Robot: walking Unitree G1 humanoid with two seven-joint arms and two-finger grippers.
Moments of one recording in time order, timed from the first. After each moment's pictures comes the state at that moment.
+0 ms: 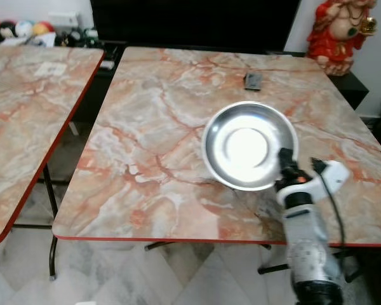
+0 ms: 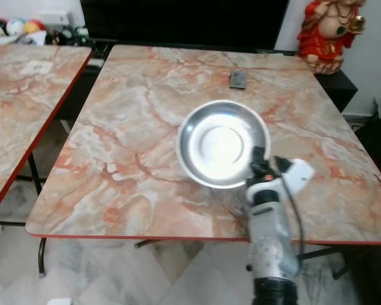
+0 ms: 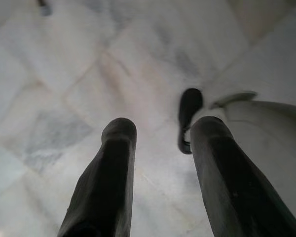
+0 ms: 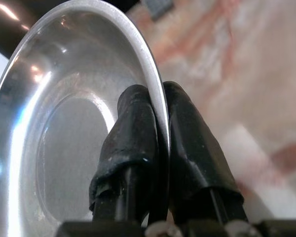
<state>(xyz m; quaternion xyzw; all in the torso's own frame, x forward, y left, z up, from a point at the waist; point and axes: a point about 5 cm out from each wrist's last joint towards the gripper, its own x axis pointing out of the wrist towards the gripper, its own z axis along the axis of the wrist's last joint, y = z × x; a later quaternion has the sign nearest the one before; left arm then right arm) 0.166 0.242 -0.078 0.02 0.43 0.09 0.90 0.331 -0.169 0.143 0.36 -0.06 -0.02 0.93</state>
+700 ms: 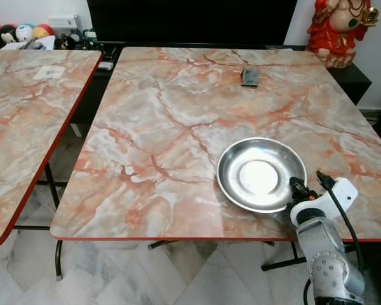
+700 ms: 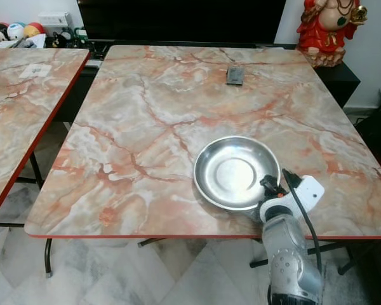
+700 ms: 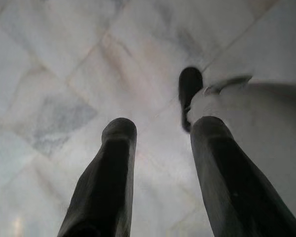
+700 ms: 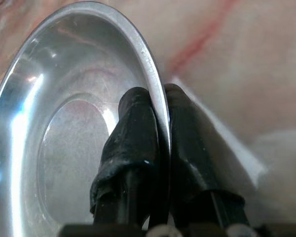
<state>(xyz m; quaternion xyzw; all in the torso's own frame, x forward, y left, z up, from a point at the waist) 0.145 0.243 -0.086 0.02 0.45 0.08 0.89 0.314 -0.198 0.133 0.38 0.08 -0.14 0.91</state>
